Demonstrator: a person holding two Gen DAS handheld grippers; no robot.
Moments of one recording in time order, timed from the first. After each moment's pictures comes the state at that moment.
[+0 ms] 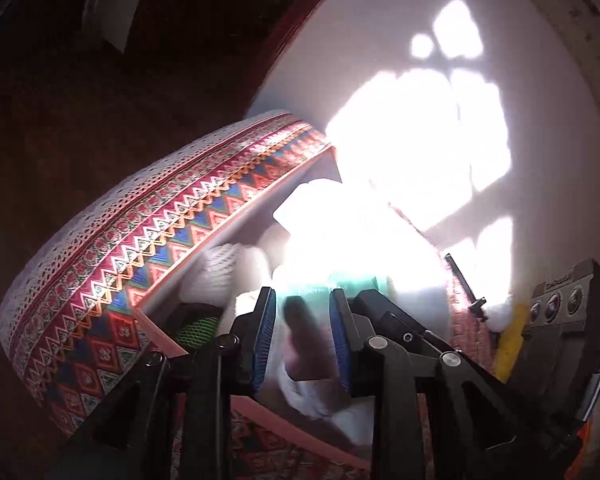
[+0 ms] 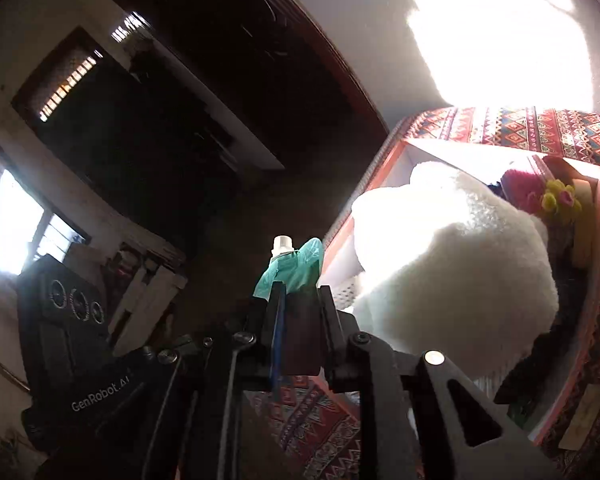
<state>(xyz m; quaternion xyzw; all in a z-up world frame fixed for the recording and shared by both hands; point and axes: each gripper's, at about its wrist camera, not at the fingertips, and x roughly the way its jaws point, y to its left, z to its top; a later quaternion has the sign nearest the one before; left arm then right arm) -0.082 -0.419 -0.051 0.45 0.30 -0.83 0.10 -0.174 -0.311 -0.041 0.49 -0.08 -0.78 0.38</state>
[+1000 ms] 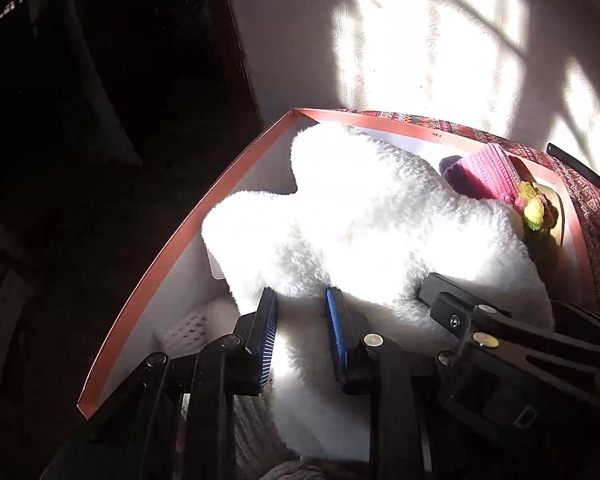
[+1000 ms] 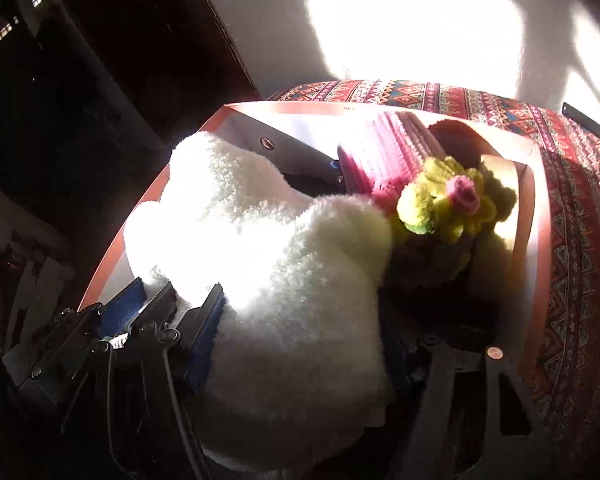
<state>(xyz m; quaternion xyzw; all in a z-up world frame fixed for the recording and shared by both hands) -0.227 -0.293 -0.146 0.44 0.03 -0.88 0.16 -0.226 -0.220 -0.118 0.49 -0.09 -0.82 0.27</state>
